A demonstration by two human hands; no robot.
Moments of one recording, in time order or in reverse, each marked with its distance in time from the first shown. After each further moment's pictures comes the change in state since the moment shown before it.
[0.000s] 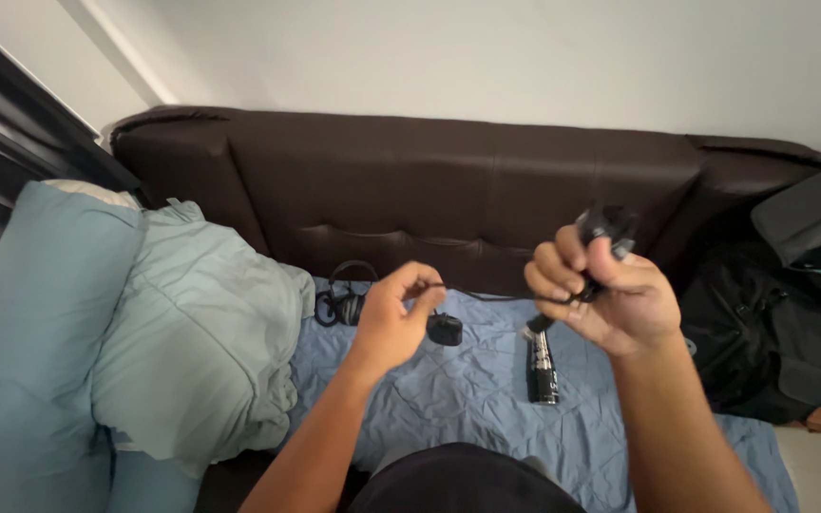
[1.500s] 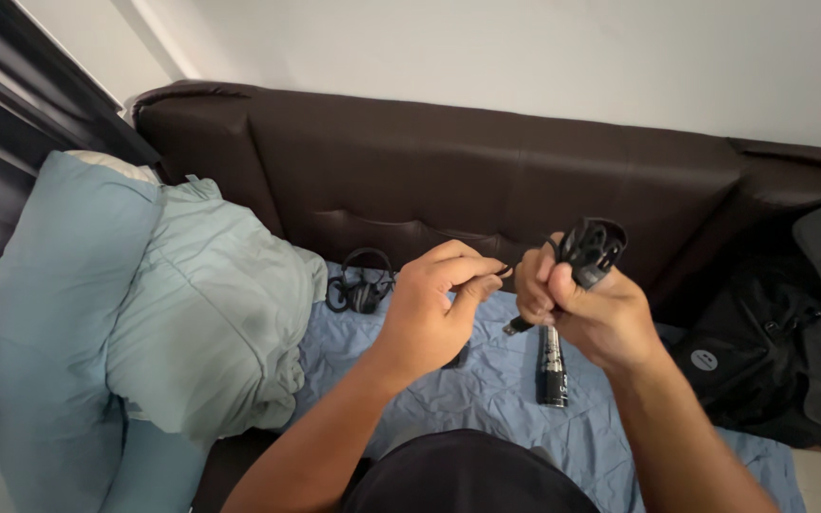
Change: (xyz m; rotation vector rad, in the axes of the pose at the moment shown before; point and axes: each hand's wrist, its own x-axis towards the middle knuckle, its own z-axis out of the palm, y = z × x) left_hand 0.012 0.076 0.012 0.092 0.006 0.231; right_hand 0.019 0.024 0.016 -0.309 0.062 -0.006
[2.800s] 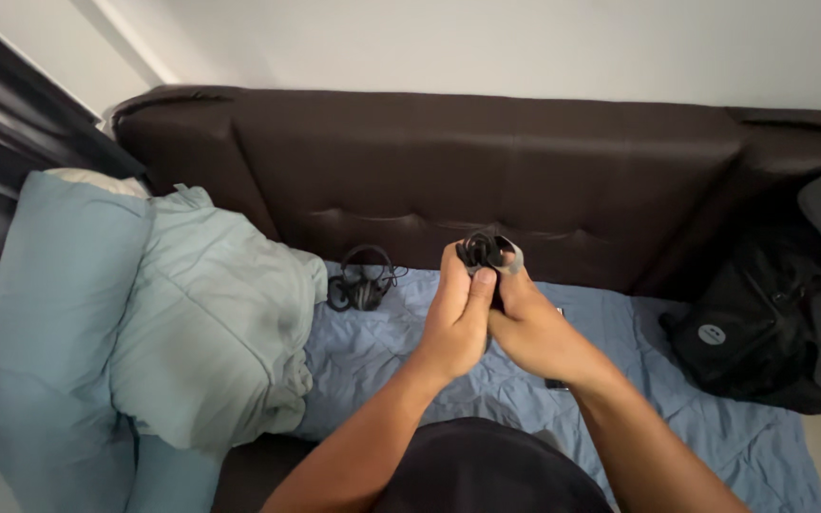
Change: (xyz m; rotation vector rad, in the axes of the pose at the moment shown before) left_hand -0.025 -0.066 0.041 -0.324 0.023 -0.059; right_hand 0.015 0.063 0.015 -0.918 0.239 0.123
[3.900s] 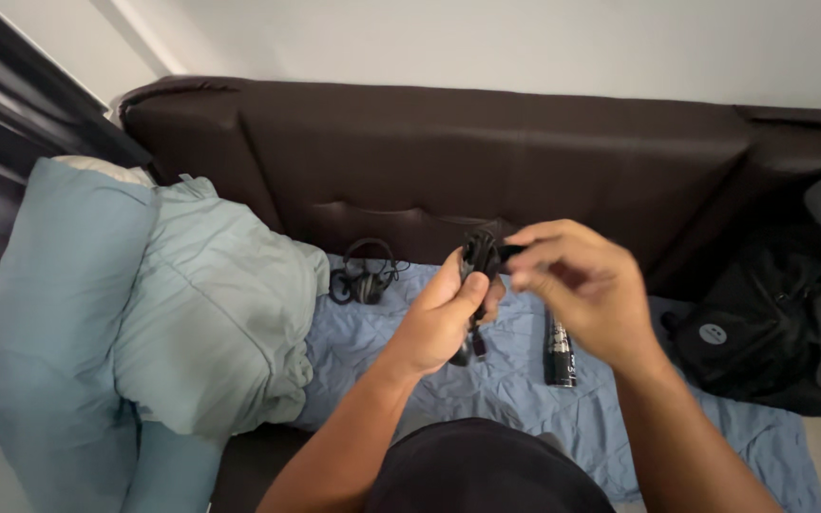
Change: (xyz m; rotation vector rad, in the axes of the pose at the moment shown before) left_hand -0.004 0.007 -0.018 -0.563 -0.200 -0.373; right_hand -0.011 -0.039 -0.041 0.056 0.169 -0.300
